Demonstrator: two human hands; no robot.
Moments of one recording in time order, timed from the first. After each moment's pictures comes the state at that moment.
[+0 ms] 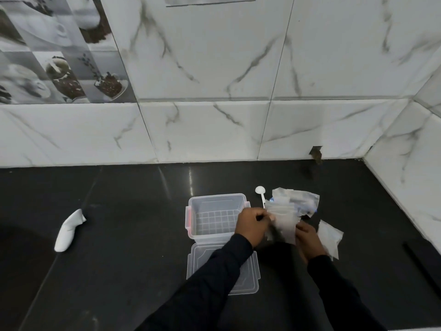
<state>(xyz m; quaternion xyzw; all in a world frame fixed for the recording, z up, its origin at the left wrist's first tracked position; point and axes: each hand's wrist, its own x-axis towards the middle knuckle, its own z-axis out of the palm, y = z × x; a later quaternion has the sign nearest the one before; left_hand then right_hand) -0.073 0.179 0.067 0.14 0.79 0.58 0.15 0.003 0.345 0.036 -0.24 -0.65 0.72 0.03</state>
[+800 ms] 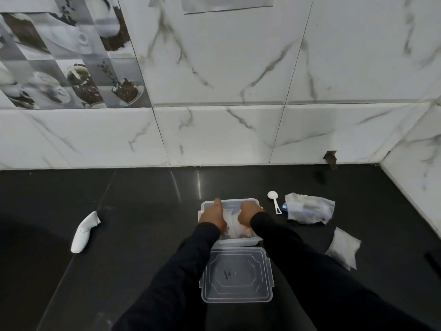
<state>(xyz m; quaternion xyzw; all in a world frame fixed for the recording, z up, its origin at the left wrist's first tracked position) -0.147 0.071 0.070 0.06 0.94 0.24 0.23 -0.141 0.209 0.073 -0.13 -0.93 0.24 -0.23</state>
